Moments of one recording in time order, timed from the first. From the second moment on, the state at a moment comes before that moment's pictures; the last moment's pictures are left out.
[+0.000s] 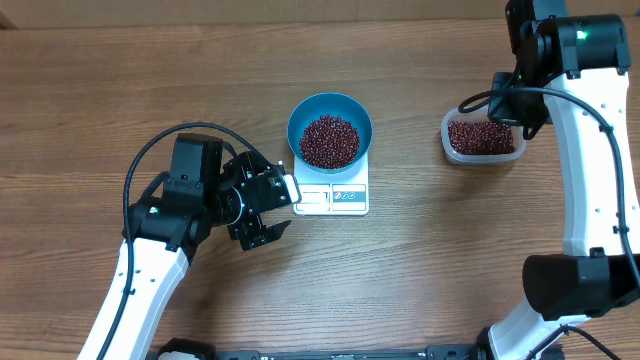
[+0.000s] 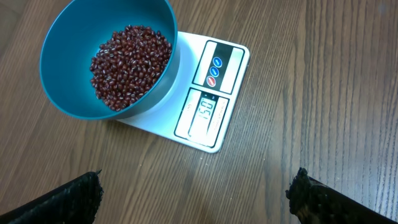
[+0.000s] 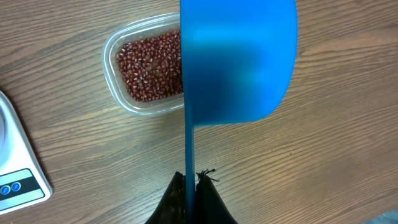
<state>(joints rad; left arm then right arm) -0.22 1.20 0.96 -0.77 0.47 0.97 0.06 1.85 2.11 -1.64 0.28 0.28</state>
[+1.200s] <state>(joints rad) -0.22 1.20 0.96 -0.77 0.47 0.97 -0.12 1.85 1.91 -1.43 -0.14 0.56</state>
